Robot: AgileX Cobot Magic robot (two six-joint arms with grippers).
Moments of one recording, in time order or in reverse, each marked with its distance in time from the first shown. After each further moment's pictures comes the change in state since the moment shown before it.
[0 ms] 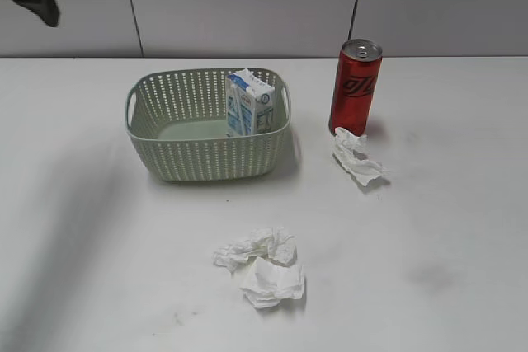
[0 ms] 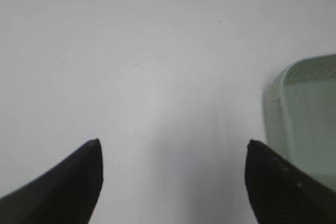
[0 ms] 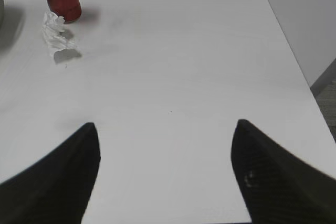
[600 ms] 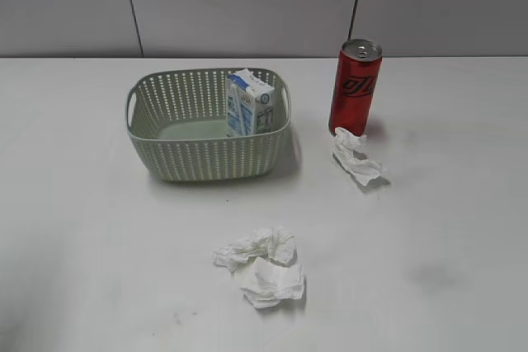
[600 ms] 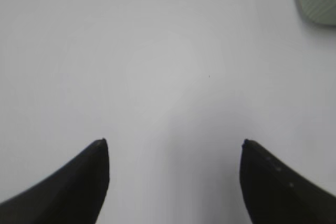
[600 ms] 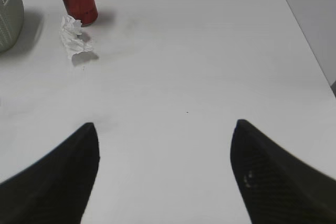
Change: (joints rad) left arm 0.024 -0.588 0.532 0.011 0.109 0.105; right arm 0.000 0.000 0.000 0.050 -0.001 0.018
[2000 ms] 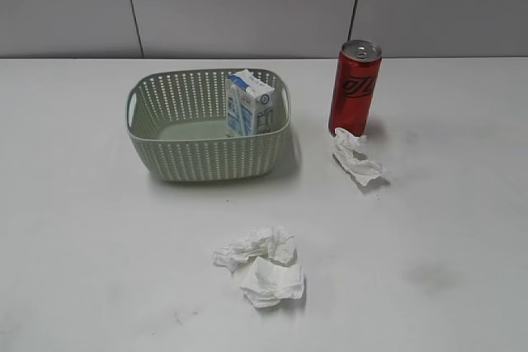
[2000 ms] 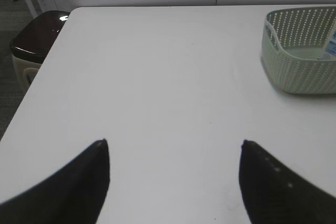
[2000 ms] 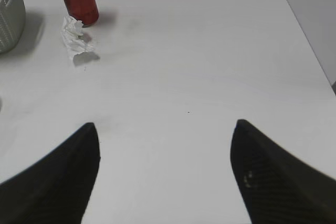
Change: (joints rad) left arm 0.035 -1.047 0.427 0.002 -0.031 0.004; right arm 0.000 0.000 0.000 0.003 0.000 0.000
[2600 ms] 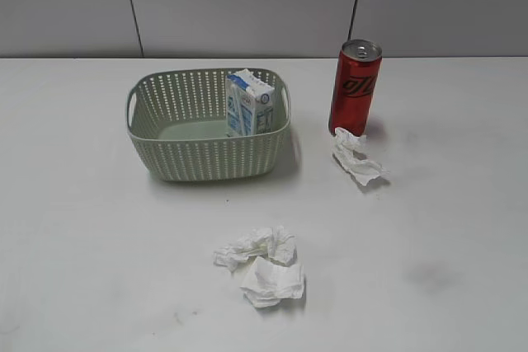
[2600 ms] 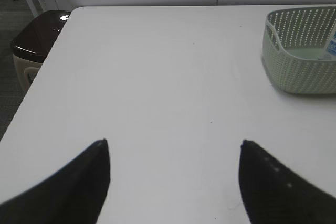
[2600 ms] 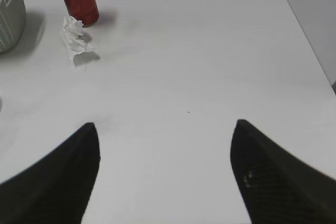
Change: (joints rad) left arm 0.000 0.000 0.001 0.000 0.000 -0.001; right arm 0.000 0.000 0.000 0.000 0.000 0.000
